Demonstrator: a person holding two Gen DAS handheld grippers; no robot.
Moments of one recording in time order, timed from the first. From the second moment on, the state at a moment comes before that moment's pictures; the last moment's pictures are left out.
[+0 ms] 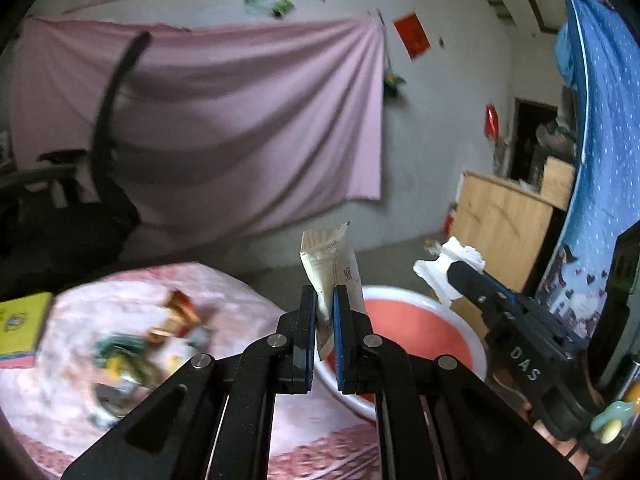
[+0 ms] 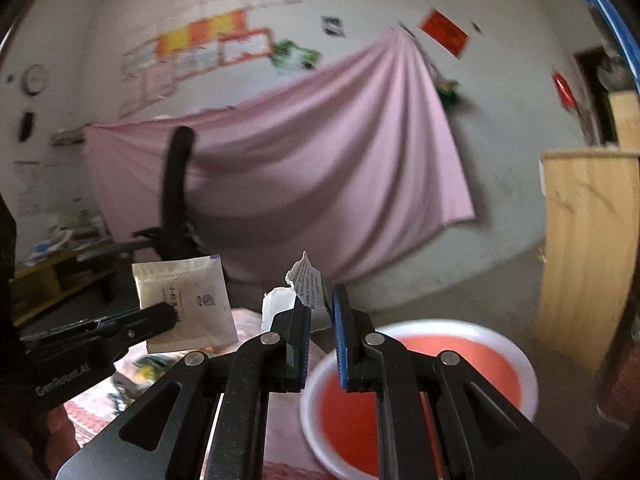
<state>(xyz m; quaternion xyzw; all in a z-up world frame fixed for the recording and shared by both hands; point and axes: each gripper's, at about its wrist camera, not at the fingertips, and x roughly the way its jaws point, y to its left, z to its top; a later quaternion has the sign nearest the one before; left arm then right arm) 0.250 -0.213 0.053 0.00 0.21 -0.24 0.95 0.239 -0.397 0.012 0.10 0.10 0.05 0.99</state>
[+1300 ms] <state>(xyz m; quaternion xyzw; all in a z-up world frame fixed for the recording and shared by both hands) 0.263 -0.199 0.046 -0.06 0.27 -0.16 0.95 0.242 -0.426 -0.001 0.11 0.16 0.00 0.98</state>
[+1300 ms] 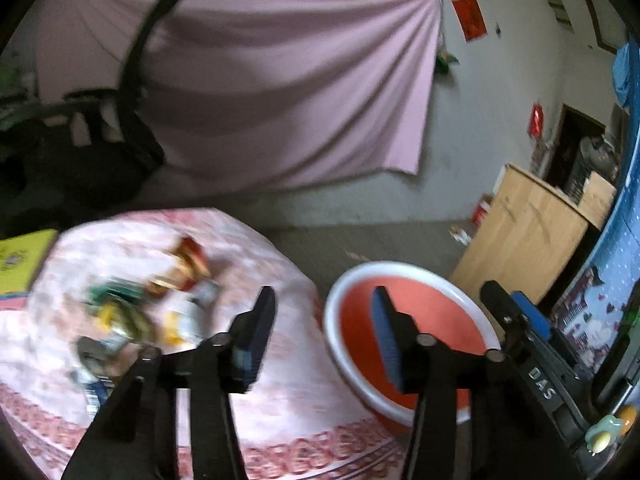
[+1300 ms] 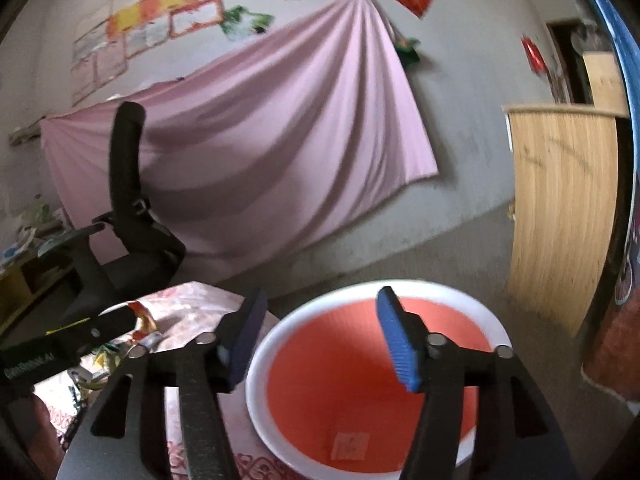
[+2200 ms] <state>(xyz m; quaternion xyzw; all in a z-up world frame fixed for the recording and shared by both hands) 0.162 -0.046 0.050 -0.08 0.13 0.00 0.99 0.182 -0.313 0.032 0.02 0.00 0.12 0.99</state>
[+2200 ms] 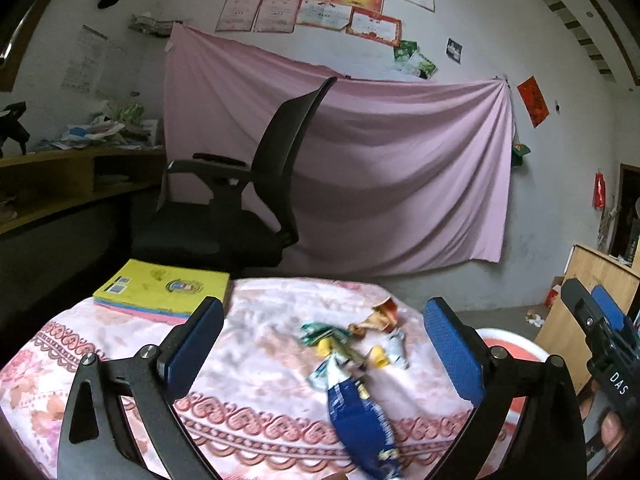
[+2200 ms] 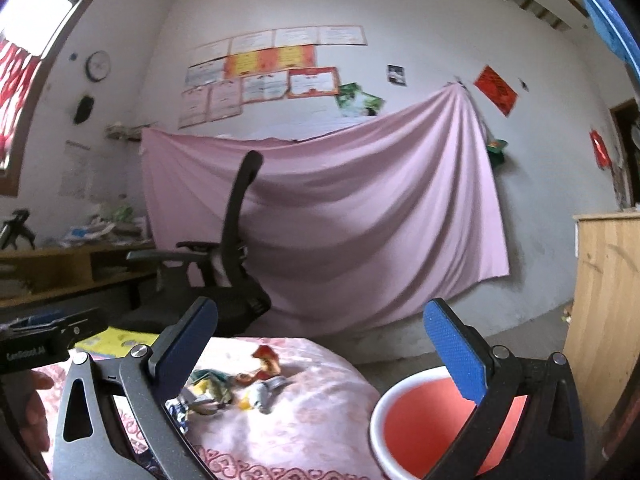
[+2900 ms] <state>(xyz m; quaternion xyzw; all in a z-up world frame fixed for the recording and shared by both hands) 0.191 -0.052 -0.014 -0.10 0.33 -0.08 0.94 0.229 -0.286 -0.005 -0.03 0.20 0.15 0.97</state>
